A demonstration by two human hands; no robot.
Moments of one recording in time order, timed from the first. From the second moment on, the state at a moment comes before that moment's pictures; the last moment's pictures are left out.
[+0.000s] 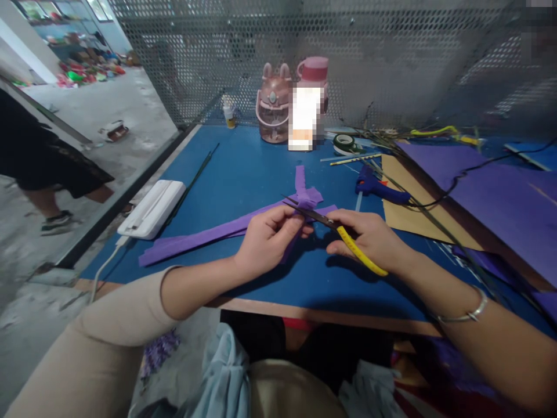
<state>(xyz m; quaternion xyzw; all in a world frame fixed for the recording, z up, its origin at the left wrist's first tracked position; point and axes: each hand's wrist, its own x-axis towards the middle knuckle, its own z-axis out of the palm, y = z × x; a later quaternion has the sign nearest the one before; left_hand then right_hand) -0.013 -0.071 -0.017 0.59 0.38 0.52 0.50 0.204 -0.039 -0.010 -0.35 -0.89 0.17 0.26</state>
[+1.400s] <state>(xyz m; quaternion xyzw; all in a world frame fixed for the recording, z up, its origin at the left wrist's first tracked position) -0.012 -0.071 -0.014 0.58 0.38 0.53 0.50 0.206 -0.038 -0.011 -0.35 -0.90 0.15 0.22</state>
